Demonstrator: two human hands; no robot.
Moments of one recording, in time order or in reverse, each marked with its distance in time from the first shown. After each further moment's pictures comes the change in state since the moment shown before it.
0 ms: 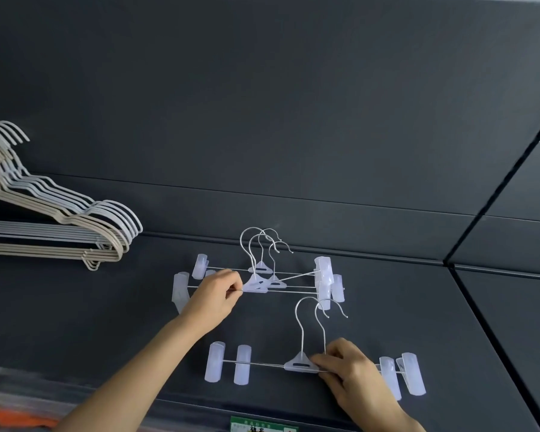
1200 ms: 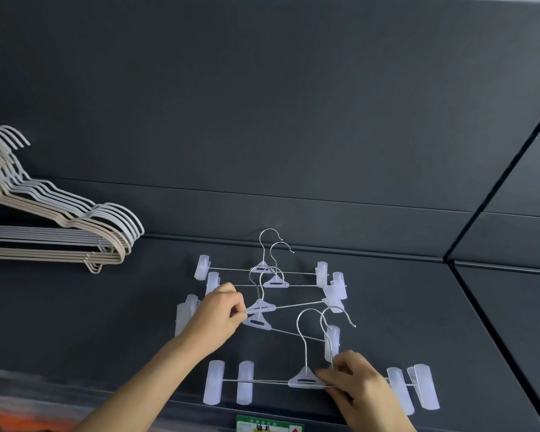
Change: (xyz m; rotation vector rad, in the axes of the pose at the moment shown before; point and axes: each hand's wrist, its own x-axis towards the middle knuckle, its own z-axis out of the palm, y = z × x) left_hand -0.024 0.013 0.000 0.032 -0.137 -0.110; right_hand -0.016 -0.017 -0.010 0.006 0.004 -0.026
